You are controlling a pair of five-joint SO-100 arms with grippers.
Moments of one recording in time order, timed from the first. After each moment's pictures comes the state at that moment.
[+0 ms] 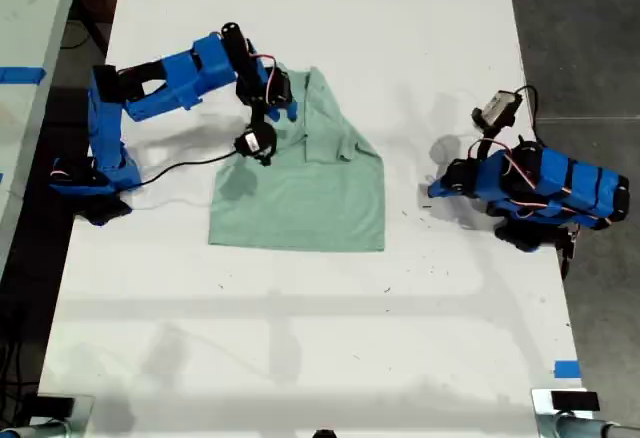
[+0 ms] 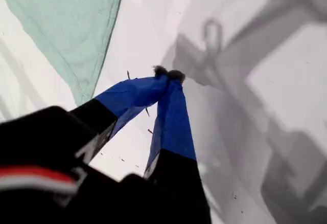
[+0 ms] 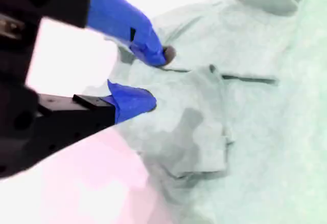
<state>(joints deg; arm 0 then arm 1) -36.2 75.3 58.6 87.4 26.7 18.8 200.6 174.1 79.9 -9.1</state>
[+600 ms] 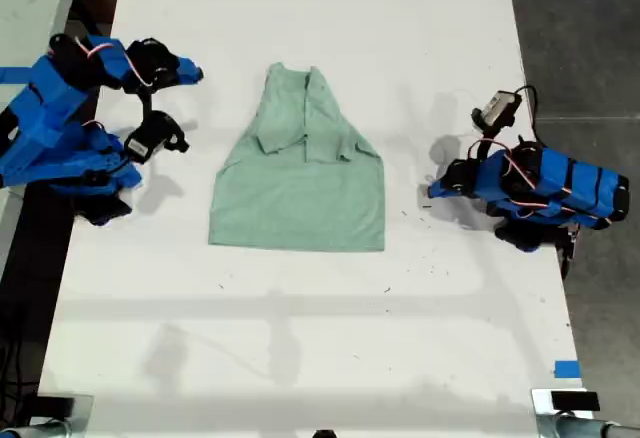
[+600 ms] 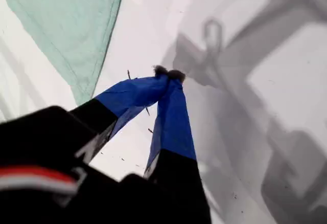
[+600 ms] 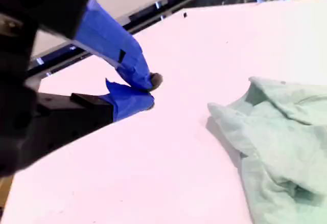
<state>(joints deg) -45.8 170.7 140.4 64.8 21.2 18.7 200.6 174.1 79.9 -9.1</state>
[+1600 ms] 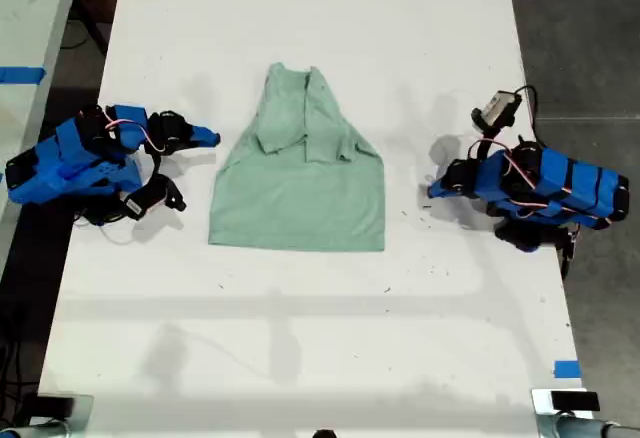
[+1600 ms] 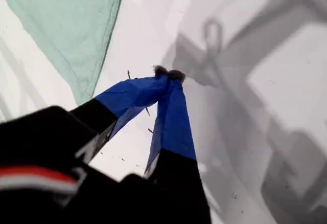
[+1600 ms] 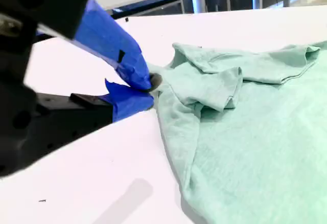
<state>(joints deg) -31.7 206.3 180.5 59.1 14.0 18.7 200.6 174.2 79.9 -9.1</state>
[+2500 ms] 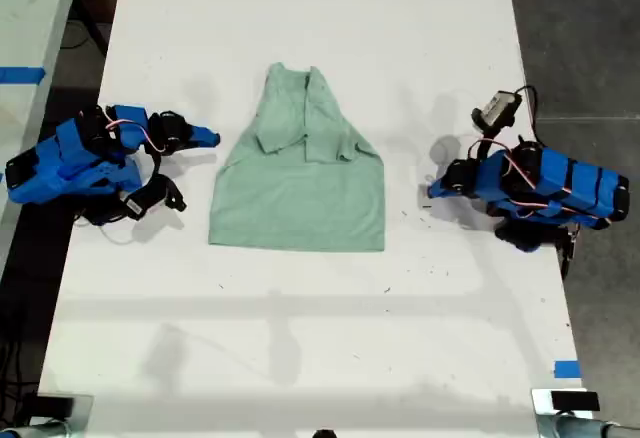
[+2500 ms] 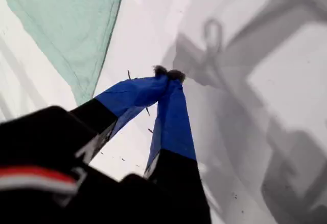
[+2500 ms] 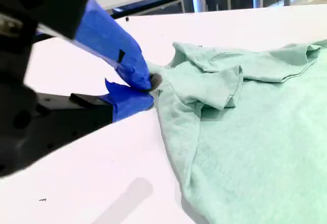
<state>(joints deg) -31.7 206.3 181.0 59.2 13.9 18.7 200.6 174.2 79.9 -8.9</state>
